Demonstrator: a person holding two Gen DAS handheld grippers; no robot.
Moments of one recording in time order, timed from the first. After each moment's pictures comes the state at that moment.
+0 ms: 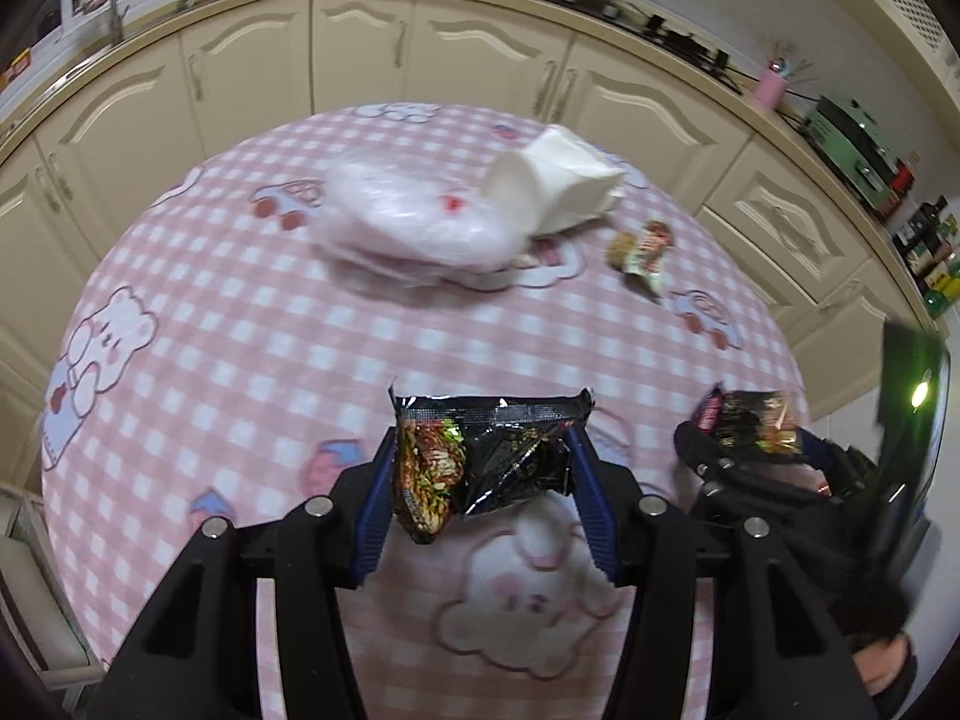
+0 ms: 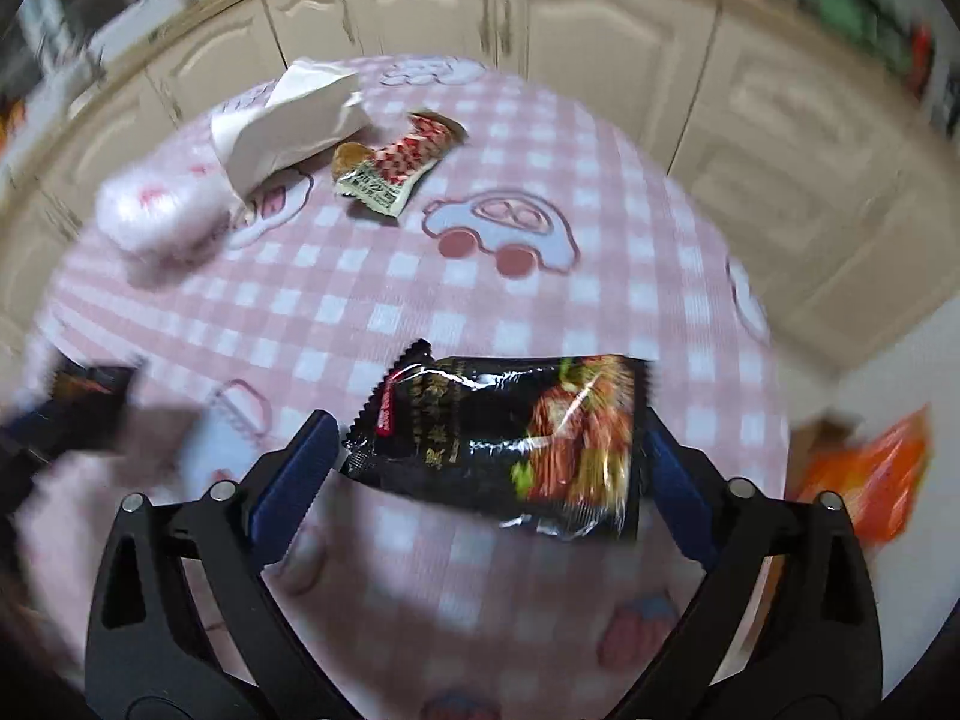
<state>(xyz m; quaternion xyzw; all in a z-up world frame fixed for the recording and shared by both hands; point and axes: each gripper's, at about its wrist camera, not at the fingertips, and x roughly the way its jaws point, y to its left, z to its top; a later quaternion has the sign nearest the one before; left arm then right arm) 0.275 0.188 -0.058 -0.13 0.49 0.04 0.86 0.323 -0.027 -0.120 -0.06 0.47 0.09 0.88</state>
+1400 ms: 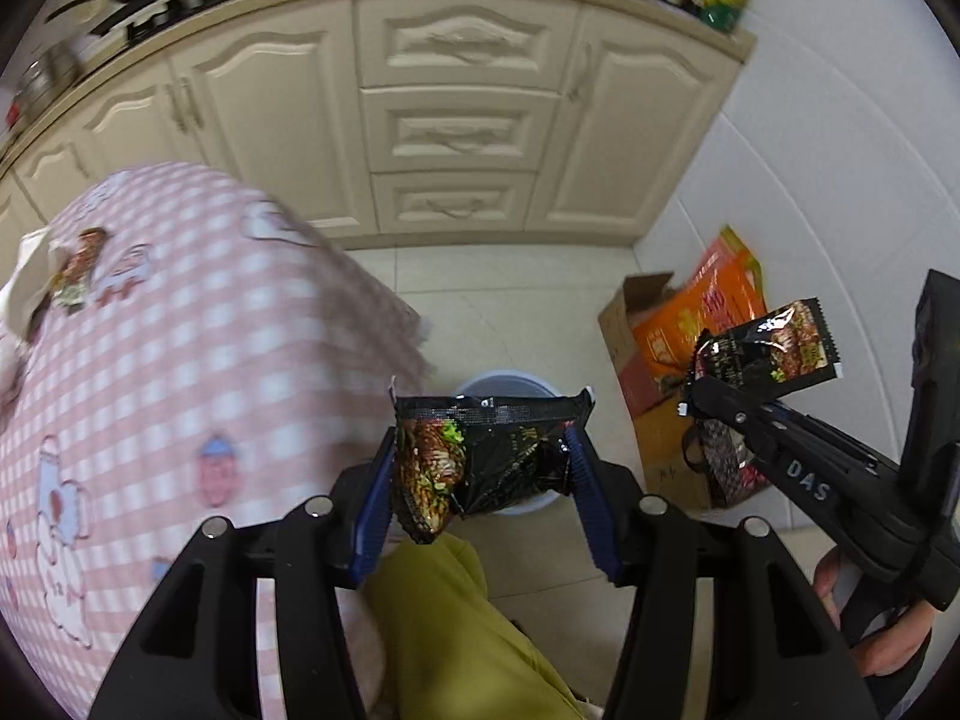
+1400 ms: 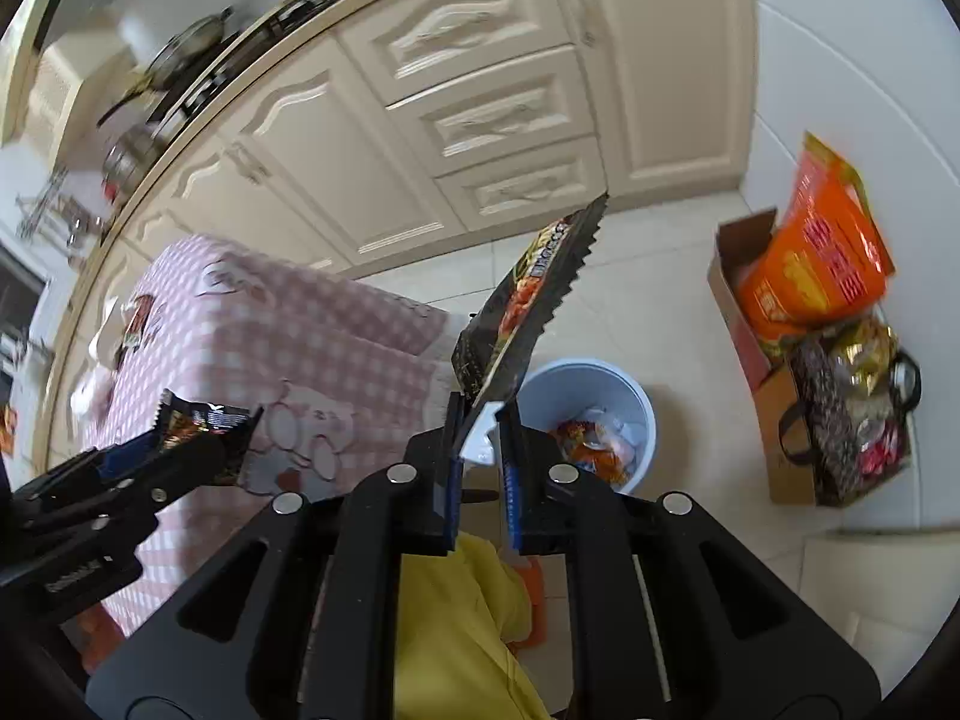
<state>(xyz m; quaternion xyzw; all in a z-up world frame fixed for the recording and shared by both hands) 0.245 -0.154 -0.081 0.08 0.53 -0.22 0.82 0.188 -0.359 -0.141 0.25 0.44 -0.04 0.86</state>
